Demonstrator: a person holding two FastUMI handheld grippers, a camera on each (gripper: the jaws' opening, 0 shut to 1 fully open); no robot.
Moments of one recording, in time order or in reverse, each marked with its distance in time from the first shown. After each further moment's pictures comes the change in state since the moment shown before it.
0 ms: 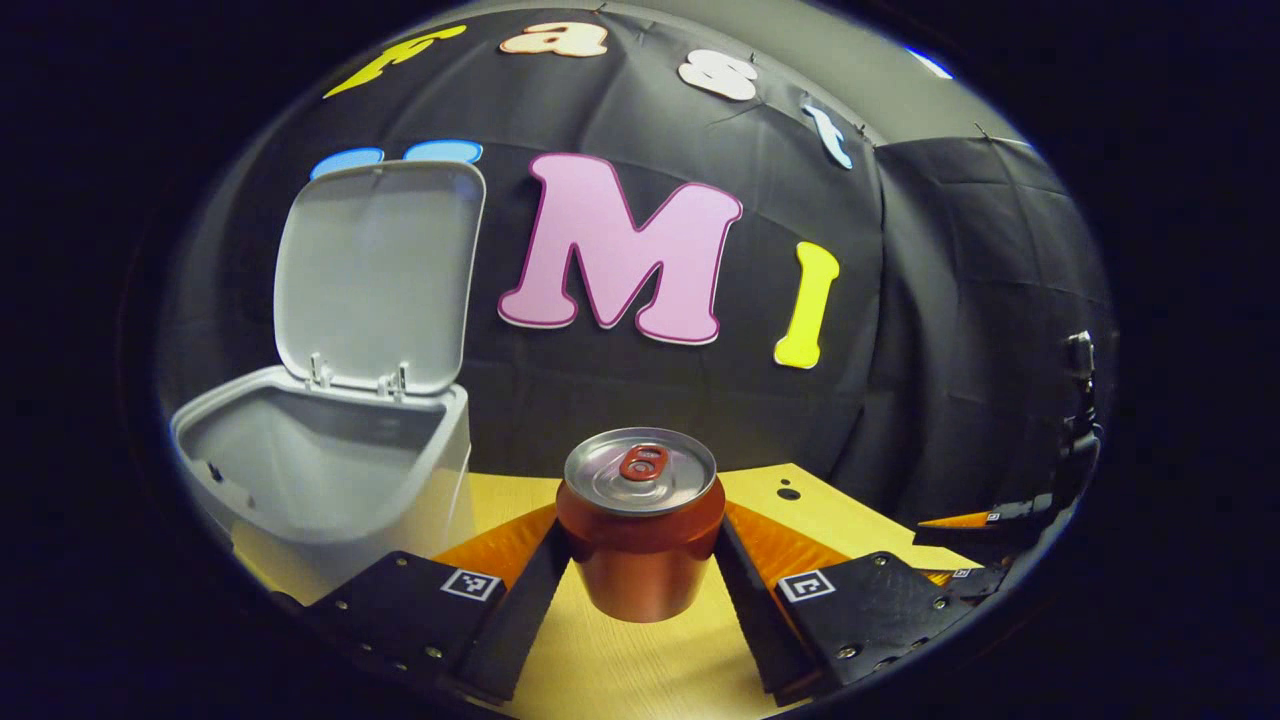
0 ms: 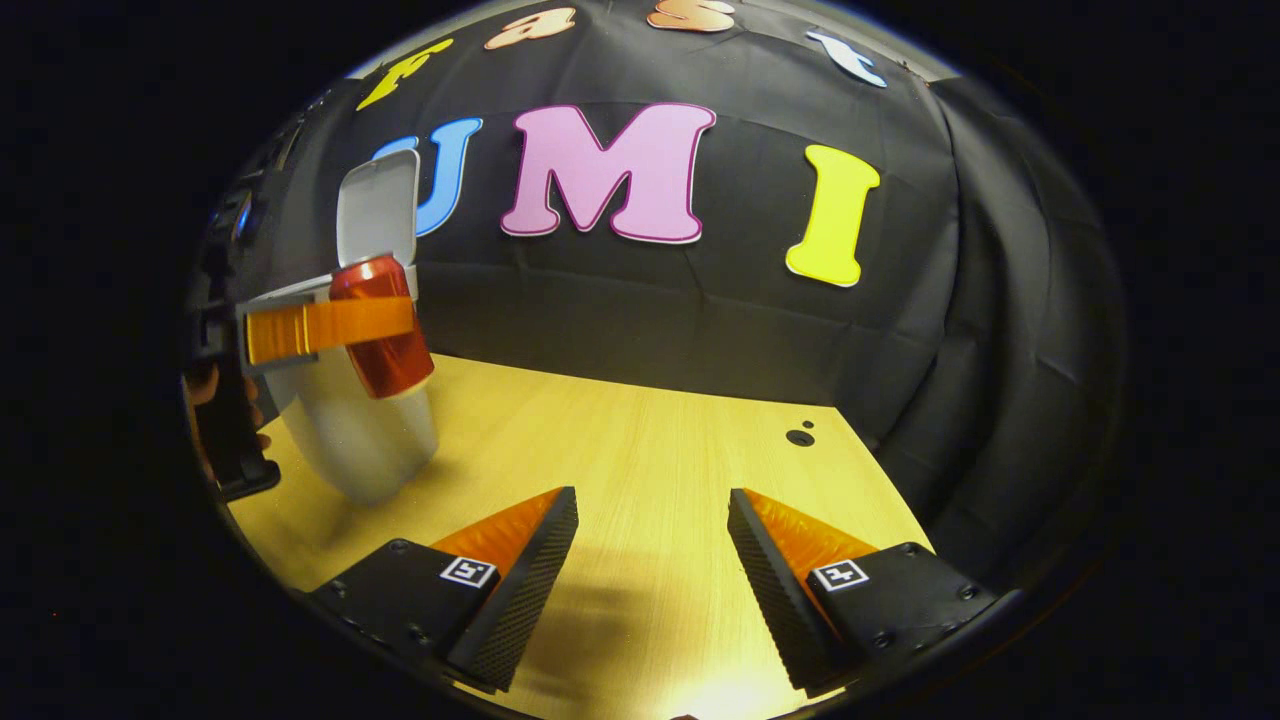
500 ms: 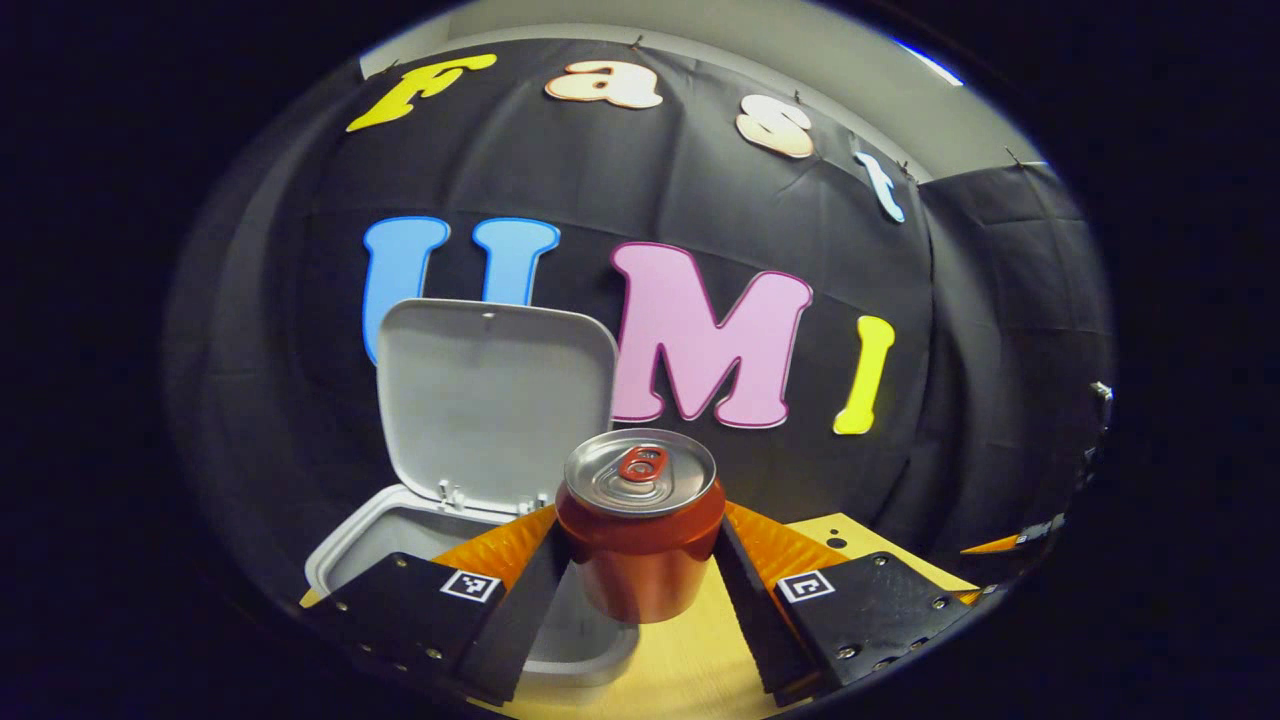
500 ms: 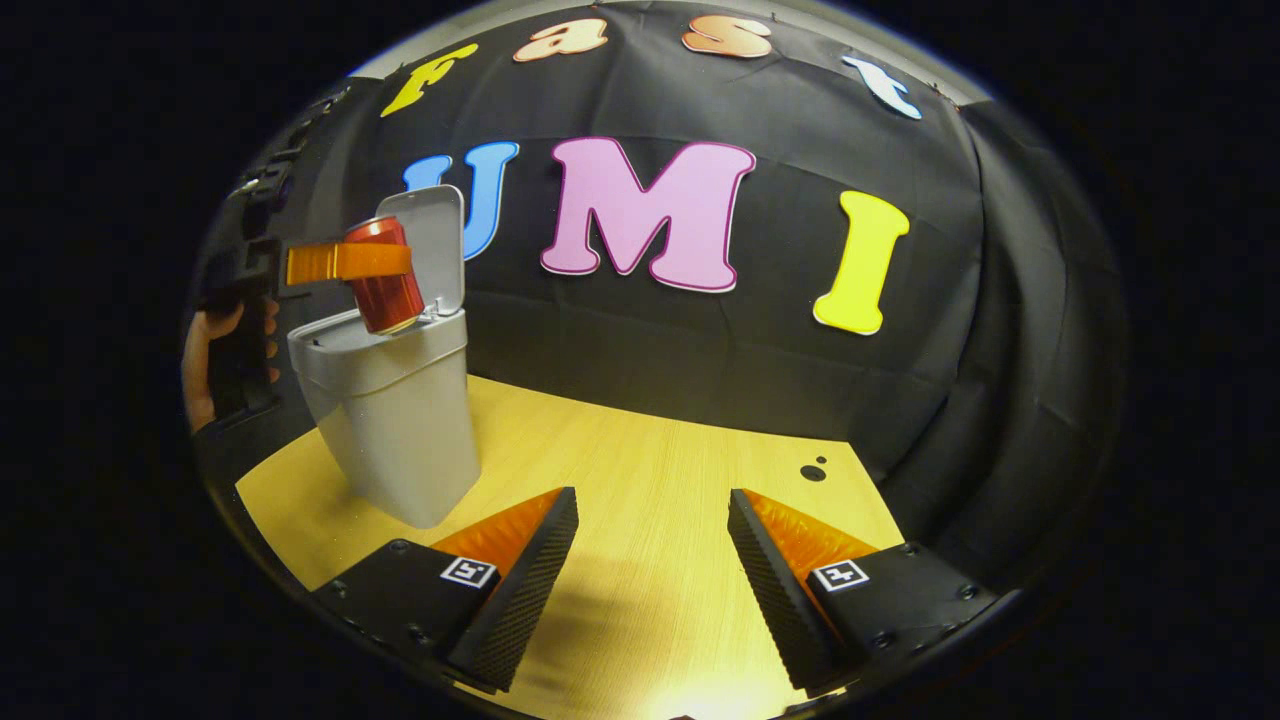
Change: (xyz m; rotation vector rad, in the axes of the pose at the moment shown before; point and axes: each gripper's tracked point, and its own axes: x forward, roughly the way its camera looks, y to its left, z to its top) left arm -0.039 0.116 0.093 -0.017 -0.089 0.198; right arm -0.041 0.034 0.060 -0.044 -0.030 0.053
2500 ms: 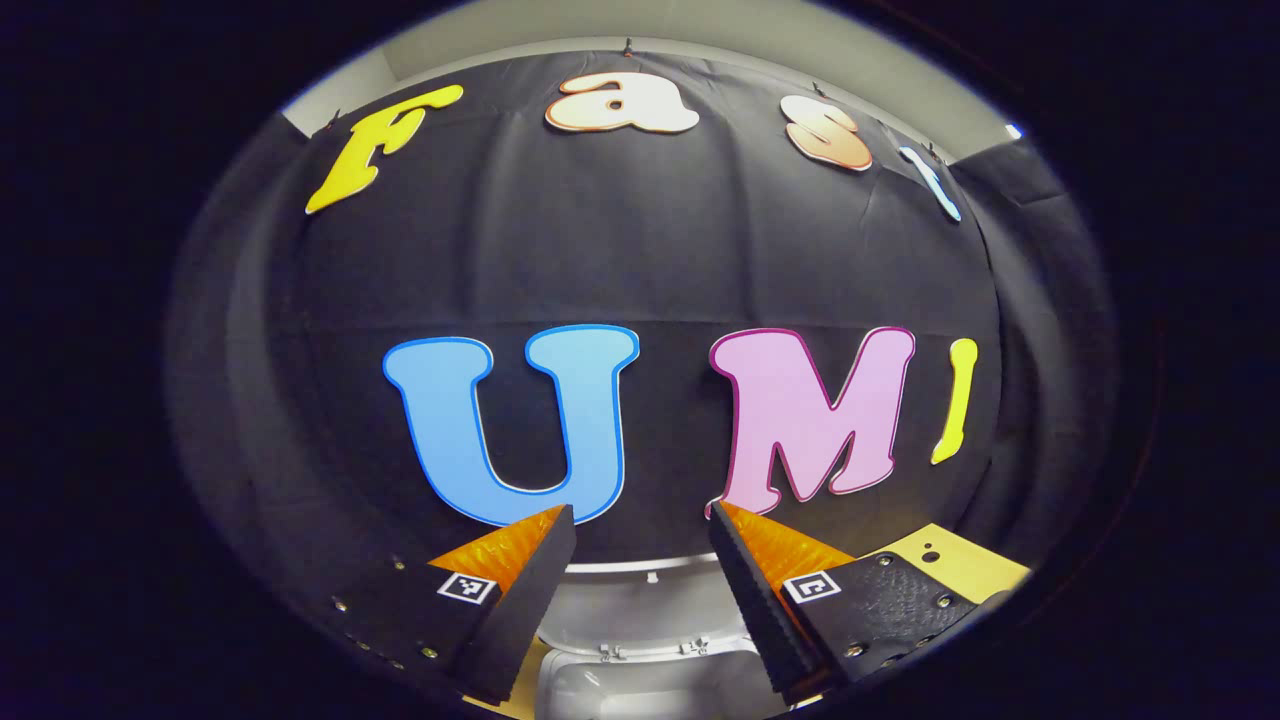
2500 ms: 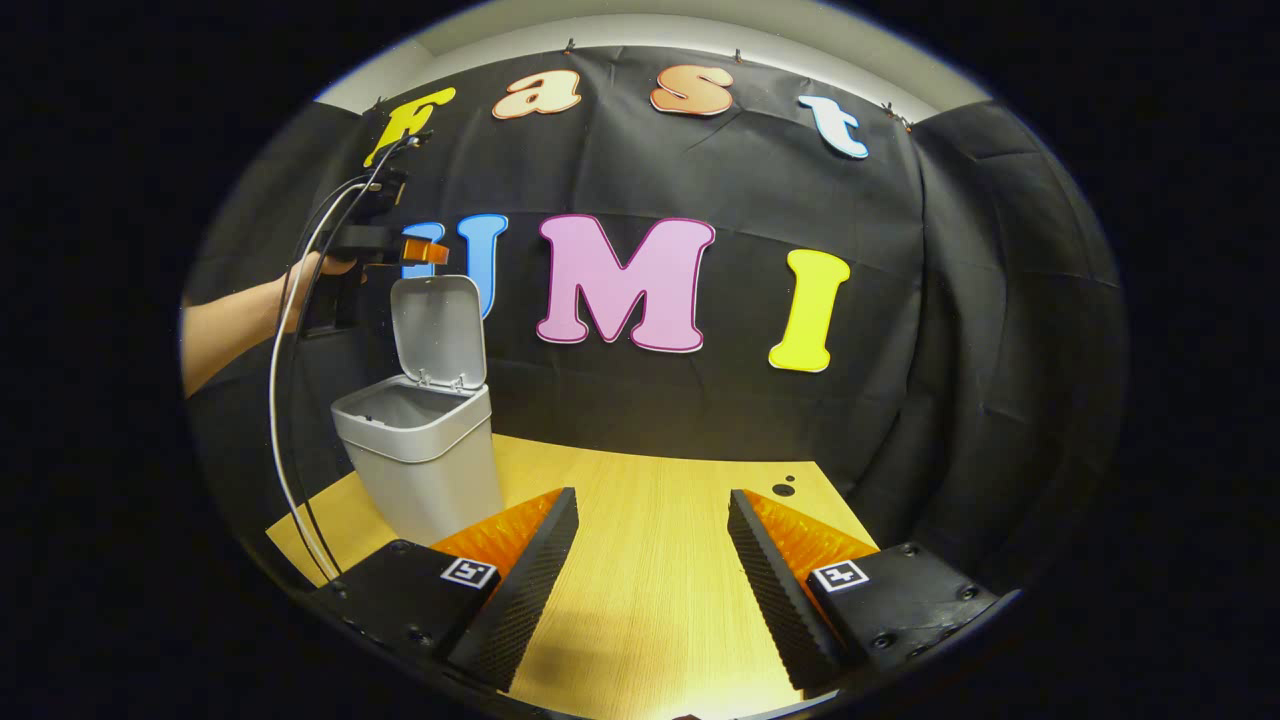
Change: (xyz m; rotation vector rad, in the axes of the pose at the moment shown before) left arm 0.082 0.084 0.163 0.165 -0.023 0.077; right arm -0.102 0.012 0.047 0.083 -0.101 -0.087
